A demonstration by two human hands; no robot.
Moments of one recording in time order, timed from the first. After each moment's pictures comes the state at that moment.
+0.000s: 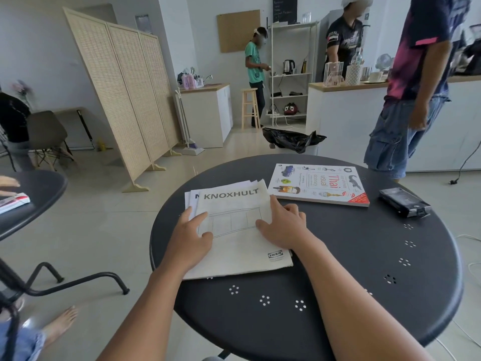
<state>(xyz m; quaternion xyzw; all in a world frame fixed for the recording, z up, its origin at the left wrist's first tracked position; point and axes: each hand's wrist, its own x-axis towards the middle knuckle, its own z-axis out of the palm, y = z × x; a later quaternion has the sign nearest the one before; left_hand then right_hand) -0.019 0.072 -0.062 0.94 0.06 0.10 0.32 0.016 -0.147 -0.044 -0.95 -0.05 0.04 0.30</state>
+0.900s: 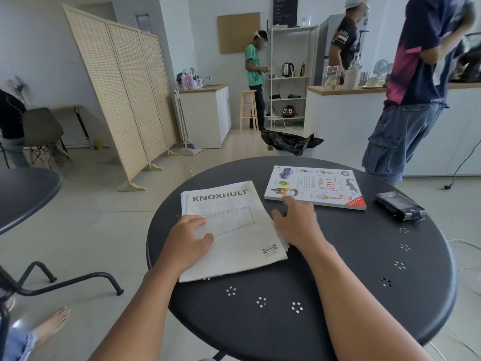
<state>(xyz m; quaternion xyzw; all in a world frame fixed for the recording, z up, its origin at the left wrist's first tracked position) -0.015 0.077 -0.067 0.94 0.04 0.12 0.32 0.018 -0.167 -0.040 -0.93 0.01 -0.08 0.35</state>
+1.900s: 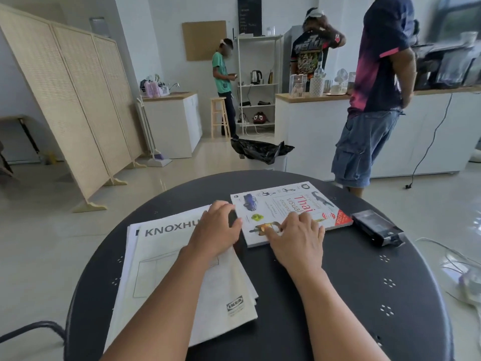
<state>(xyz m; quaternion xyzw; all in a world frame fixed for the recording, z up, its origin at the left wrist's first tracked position) 0.122 -0.047 -0.051 0.96 -0.09 0.11 0.24 0.077 -0.219 -0.066 -0.95 0.13 -0.15 0.26</state>
